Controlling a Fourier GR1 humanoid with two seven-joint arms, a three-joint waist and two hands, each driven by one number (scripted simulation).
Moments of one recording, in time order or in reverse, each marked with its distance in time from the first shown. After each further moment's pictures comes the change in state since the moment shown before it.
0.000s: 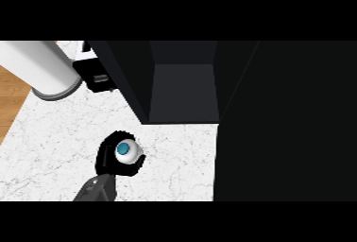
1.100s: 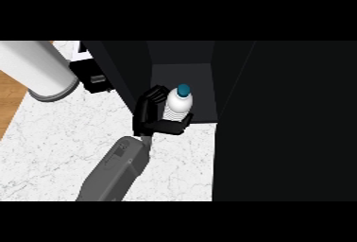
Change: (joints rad) left arm -0.195 -0.004 -0.541 -0.425 0.296 0.614 0.389; right arm -0.044 0.019 -0.026 0.018 -0.011 -0.002 -0.002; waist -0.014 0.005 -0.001
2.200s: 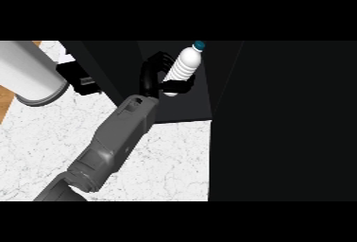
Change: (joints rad) left arm -0.481 0.004 0.018 0.565 0.011 0.242 0.076; right arm -0.065 -0.018 -0.108 0.028 -0.058 0.060 -0.003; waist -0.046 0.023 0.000
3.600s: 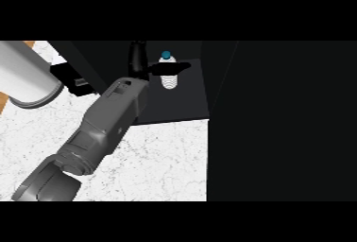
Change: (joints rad) left arm -0.149 0.051 0.111 0.159 -0.005 -0.076 -0.207; right arm 0.009 -0.006 -0.002 0.029 -0.029 0.078 -0.038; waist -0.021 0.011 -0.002
